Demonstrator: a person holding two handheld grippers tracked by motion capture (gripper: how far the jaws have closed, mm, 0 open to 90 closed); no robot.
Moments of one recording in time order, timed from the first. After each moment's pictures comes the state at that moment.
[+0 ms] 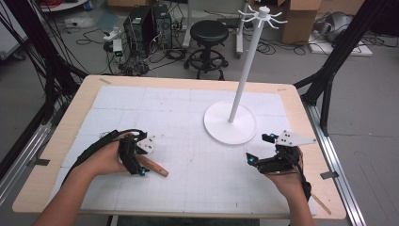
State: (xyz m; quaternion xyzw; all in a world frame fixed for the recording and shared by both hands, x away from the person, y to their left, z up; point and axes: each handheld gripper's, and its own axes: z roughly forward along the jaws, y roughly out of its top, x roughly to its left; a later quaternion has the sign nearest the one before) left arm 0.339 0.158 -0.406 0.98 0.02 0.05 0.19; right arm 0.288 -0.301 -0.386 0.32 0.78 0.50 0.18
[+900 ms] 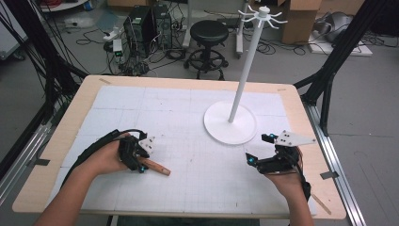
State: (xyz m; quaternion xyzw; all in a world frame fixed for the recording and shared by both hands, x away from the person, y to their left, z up) left arm 0.343 0.159 -0.410 0.99 0.03 0.02 0.16; right arm 0.288 -0.300 -0.386 0.32 0.78 0.50 0.18
